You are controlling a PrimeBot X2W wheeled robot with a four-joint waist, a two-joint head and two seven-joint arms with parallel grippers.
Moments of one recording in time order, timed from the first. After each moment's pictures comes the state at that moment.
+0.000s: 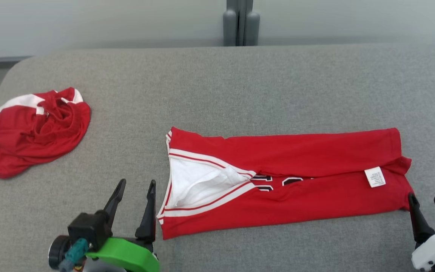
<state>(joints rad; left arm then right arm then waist) -0.17 0.51 -0.75 -0.05 -0.80 0.39 -0.26 0.05 -0.34 -0.09 0.29 0.54 0.13 -0.07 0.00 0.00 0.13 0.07</state>
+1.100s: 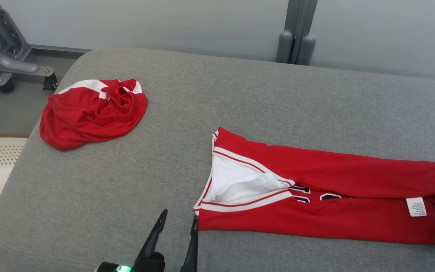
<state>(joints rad) 0.09 0.15 -0.53 0.05 -0.20 0.20 -0.26 -0.35 -0.35 -0.33 0.85 0.23 0.13 0.07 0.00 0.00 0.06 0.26</state>
